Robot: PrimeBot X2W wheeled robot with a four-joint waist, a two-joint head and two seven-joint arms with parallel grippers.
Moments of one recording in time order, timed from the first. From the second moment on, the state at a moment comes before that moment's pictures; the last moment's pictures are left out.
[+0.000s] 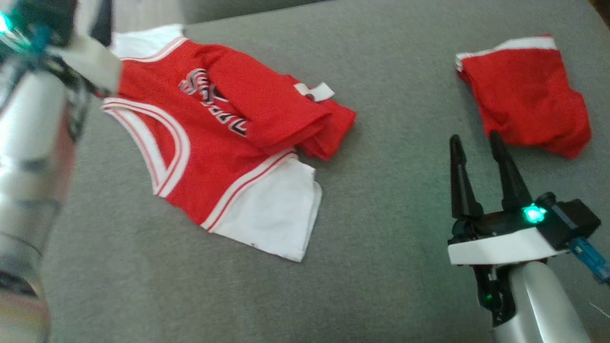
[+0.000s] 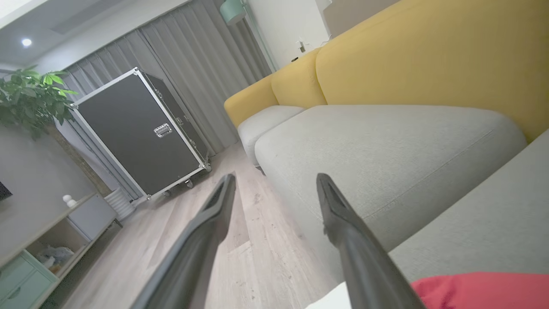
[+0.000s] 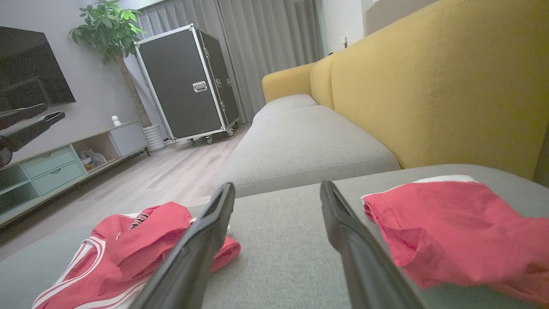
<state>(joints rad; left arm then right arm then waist) -1.13 0.39 -0.71 0.97 -0.34 0.04 -0.25 -0.13 -0.05 0.13 0.10 0.25 0.13 -0.25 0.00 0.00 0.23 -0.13</state>
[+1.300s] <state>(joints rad) -0.30 0.20 -0.67 0.48 -0.53 0.20 -0.18 0.01 -0.04 0.04 0.15 0.23 0.13 -0.25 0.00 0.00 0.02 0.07</state>
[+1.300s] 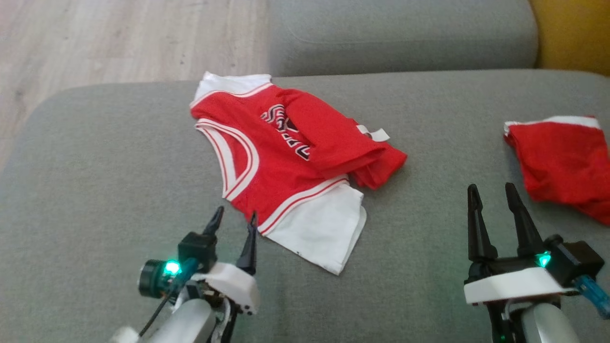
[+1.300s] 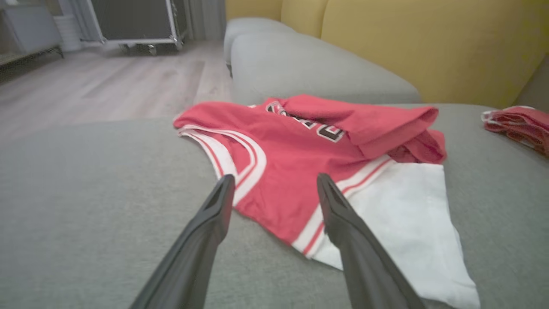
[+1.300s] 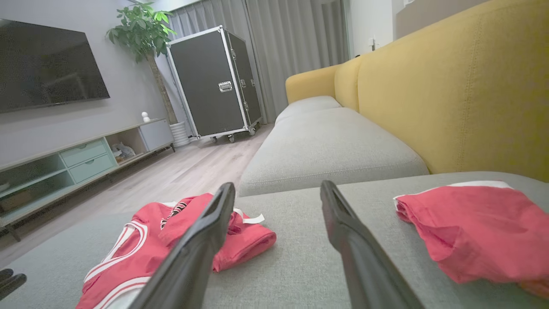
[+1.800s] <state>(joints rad) -0.37 0.14 -0.68 0.72 -0.58 0.23 -0.11 -0.03 -0.04 0.05 0.14 0.24 0.13 -0.25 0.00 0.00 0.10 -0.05</state>
